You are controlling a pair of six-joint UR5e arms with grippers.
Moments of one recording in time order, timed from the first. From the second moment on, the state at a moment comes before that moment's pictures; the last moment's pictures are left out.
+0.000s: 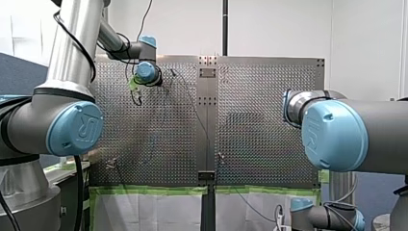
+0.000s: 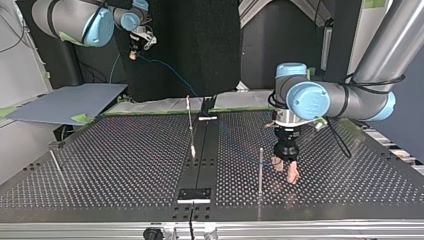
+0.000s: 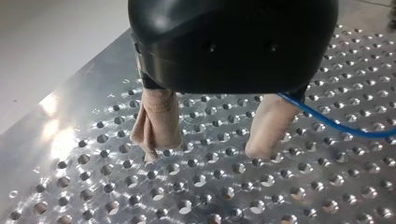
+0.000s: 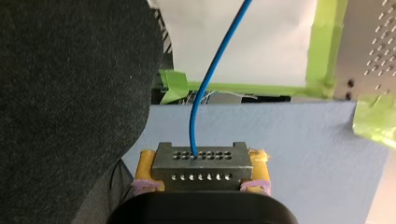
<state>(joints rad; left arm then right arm) -0.16 -1.79 -1.60 -2.86 -1.74 -2.01 1.76 -0.15 1.78 -1.26 1.75 1.71</state>
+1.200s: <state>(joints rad) -0.21 -1.79 -1.60 -2.88 -1.77 -1.97 1.90 -0.49 1.84 -0.97 1.73 1.82</state>
